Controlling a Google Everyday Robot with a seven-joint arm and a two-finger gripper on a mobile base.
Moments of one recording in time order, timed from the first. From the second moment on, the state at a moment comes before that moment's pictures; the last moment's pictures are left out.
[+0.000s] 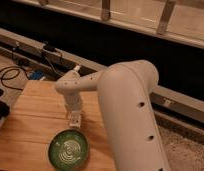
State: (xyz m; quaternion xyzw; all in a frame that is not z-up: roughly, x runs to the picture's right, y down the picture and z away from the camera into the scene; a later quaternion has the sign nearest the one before) arm -0.138 0.163 0.848 -0.30 0.25 0.60 0.70
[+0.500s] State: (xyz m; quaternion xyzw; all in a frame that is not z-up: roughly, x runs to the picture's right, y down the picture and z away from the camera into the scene) arm -0.122 0.172 0.848 -0.31 0.22 0.62 0.69
